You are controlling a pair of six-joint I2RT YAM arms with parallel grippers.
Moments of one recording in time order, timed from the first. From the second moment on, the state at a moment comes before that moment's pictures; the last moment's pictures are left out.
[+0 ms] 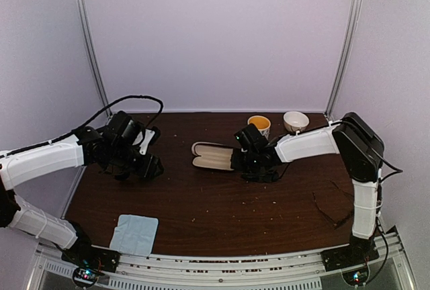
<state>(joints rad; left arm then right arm) -0.67 1.27 0.94 -0.61 -0.01 -0.26 0.76 2.03 1.29 -0.11 0.16 0.81</state>
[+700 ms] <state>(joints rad) -0.67 1.27 0.94 -0.61 0.00 -0.26 0.77 2.03 1.28 -0.08 0.16 0.77</state>
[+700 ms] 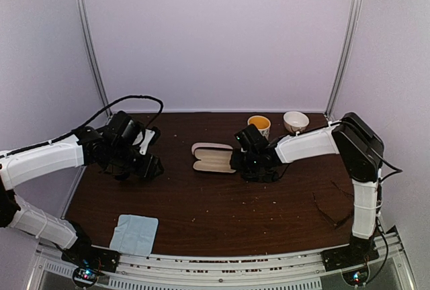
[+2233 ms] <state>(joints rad) -1.00 1.40 0.79 -0.84 0.03 -0.67 0.85 1.48 0.76 -0.09 0.27 0.68</state>
